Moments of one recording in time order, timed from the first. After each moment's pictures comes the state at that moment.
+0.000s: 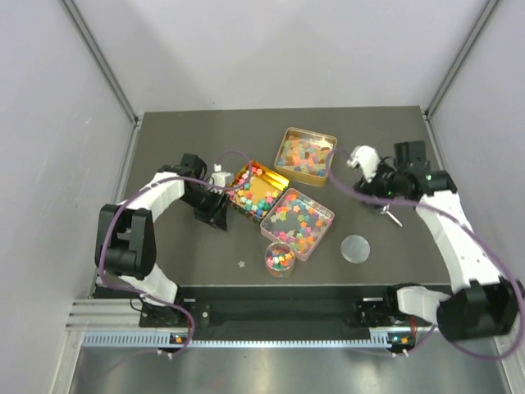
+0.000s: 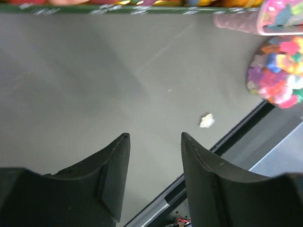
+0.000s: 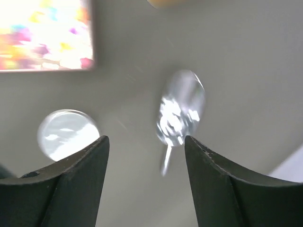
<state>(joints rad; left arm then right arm) -0.17 1.63 1.07 -0.86 0.53 0.29 0.06 1.23 1.11 -0.85 -0.31 -0.76</state>
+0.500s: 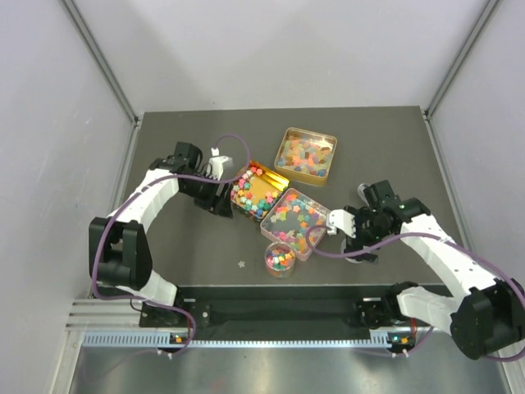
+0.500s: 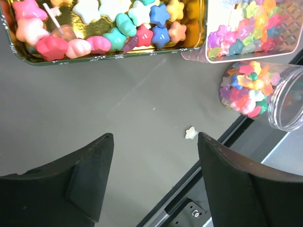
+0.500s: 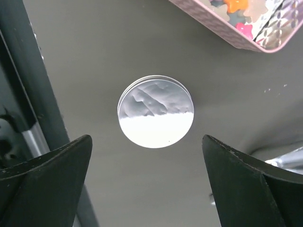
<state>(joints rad) -0.17 1.54 1.16 -0.86 0.60 0.29 0.34 1.08 0.78 -0.98 -0.35 -1.10</state>
